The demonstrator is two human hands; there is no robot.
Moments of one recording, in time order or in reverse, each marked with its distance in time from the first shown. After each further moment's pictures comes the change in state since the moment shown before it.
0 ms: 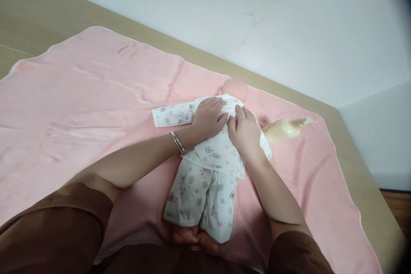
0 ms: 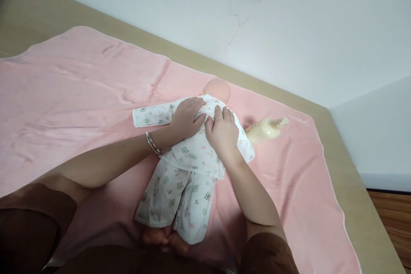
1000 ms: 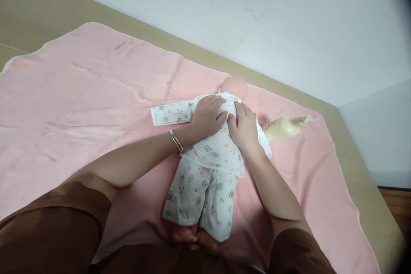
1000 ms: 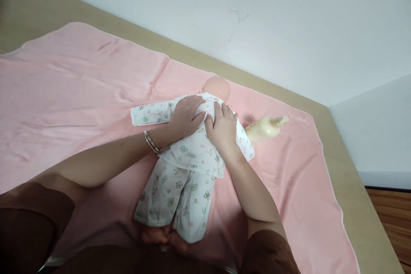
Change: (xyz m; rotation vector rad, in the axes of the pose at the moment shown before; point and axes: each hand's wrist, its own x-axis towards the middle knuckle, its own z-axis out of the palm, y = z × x) left_hand 0.000 -0.003 0.002 -0.029 0.001 0.000; right_hand 0.004 0.005 0.002 0.068 -0.058 -0.002
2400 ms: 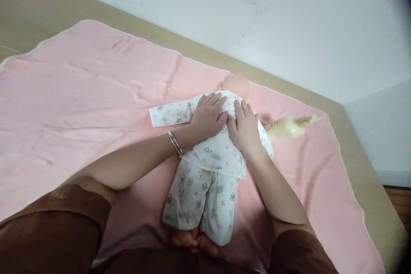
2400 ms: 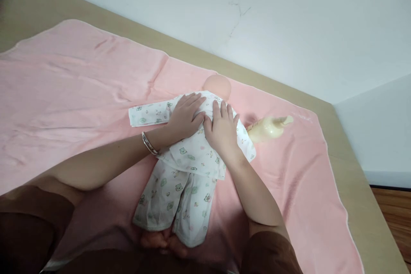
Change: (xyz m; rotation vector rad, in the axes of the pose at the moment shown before) left_hand 0.000 0.006 -0.004 0.077 -0.080 -0.056; right_hand -0.001 -0.004 -0.003 -0.038 -0.098 0.023
